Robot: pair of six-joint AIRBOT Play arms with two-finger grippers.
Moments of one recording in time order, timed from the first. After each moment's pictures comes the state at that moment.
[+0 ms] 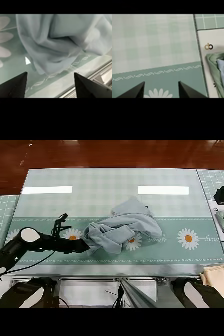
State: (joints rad) left arm -0.18 -0.94 0.38 0.74 -1.02 -1.24; right arm -0.28 -0.90 1.13 -1.59 1.15 1.47
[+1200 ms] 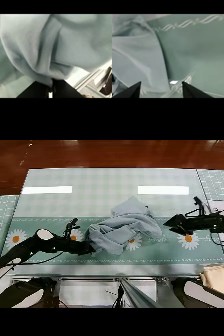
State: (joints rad) left arm -0.28 -1.14 0.36 0.51 -0.92 -1.11; right arm -0.39 -1.26 0.70 -0.81 1.22 1.14
